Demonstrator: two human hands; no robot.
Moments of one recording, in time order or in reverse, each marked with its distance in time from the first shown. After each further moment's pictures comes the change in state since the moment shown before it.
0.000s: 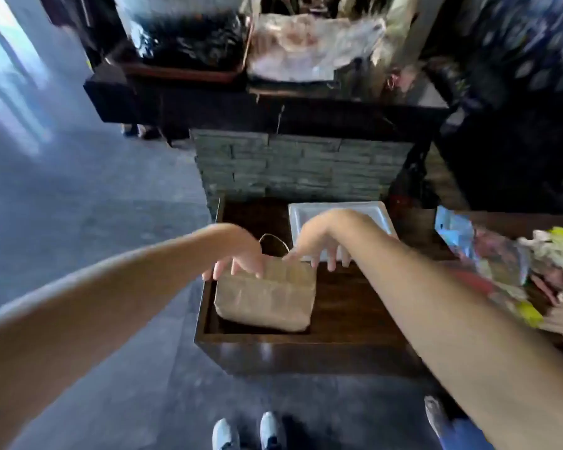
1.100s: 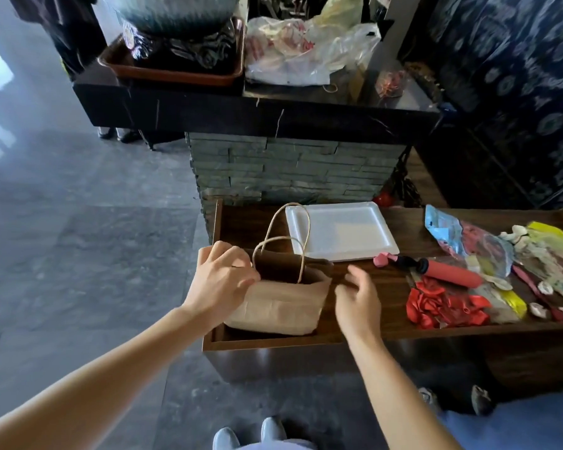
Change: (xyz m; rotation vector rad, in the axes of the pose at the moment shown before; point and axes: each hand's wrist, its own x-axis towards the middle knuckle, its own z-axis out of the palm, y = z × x) left_hand 0.002 -0.077 0.088 -0.106 1.301 0.637; right_hand 0.017 0.016 0.162 1.193 1.174 -0.028
